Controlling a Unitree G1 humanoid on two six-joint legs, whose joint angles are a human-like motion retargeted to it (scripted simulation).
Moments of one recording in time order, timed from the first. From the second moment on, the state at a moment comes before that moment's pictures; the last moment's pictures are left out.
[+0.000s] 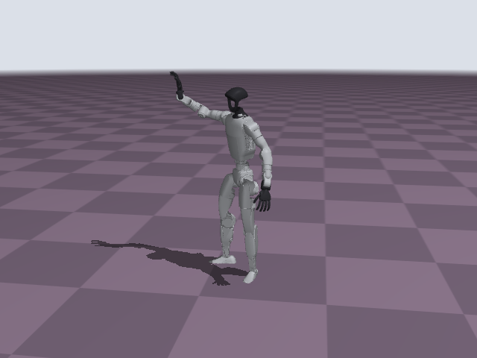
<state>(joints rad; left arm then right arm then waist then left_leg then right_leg) 0.20 0.60 -0.12 1.00 -0.03 -0.14 0.09 -1.30 -1.35 0.36 0.67 -0.29 0.18 -0.88 0.13 -0.11 0.12 0.10 0.08 0.83 -0.03 -0.12 -0.26 -0.11 -0.30 -0.48 0.11 0.13 0.26</state>
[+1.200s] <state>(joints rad) 0.04 0.44 -0.10 0.56 -0.44 -0.26 0.09 -1.45 -0.84 0.64 0.18 -0.68 0.10 -0.76 0.14 0.11 0.15 0.09 0.26 0.90 -0.09 0.05 -0.25 -0.14 -0.05 -0.31 0.01 0.07 0.26</state>
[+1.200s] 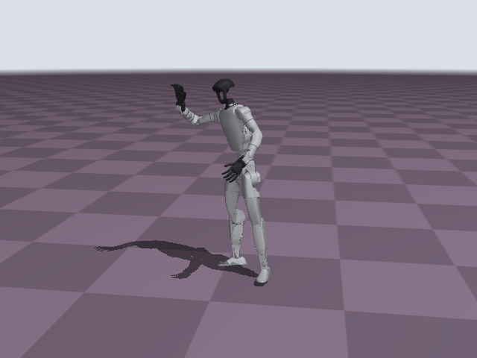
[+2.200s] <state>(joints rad) 0.15 0.44 -0.14 0.61 -0.22 -0.23 0.06 -1.00 -1.04 0.29 0.27 -0.48 0.12 -0.85 0.12 0.10 0.25 0.10 0.10 0.64 -0.05 -0.05 -0.26 -0.19 -0.10 -0.32 -0.04 0.18 0.26</state>
